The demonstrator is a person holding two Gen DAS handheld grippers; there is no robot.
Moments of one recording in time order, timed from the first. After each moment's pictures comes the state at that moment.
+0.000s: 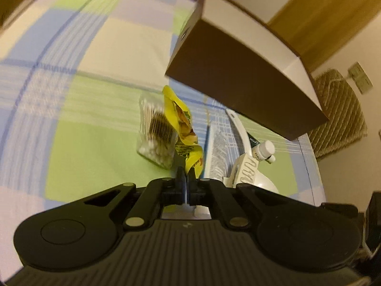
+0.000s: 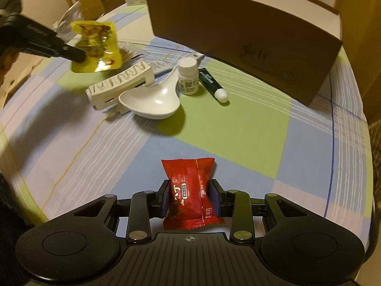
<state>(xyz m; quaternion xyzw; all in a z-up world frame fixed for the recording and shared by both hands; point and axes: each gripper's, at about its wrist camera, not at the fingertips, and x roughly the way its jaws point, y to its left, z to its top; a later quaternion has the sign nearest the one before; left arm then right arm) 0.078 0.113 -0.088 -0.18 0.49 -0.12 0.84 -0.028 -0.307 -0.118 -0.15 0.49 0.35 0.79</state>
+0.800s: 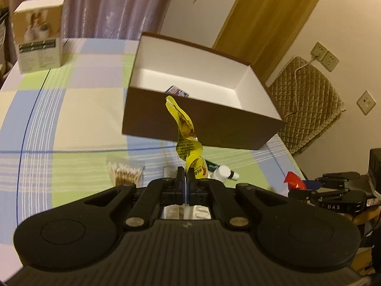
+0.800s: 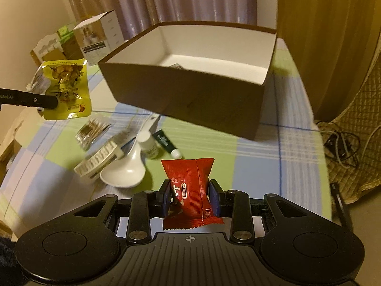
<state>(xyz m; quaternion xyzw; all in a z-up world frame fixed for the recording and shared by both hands) 0.091 0.070 -0.018 -0.08 0.42 -0.20 0.88 0.007 -0.335 -0.043 -0.06 0.45 0.28 0.85</state>
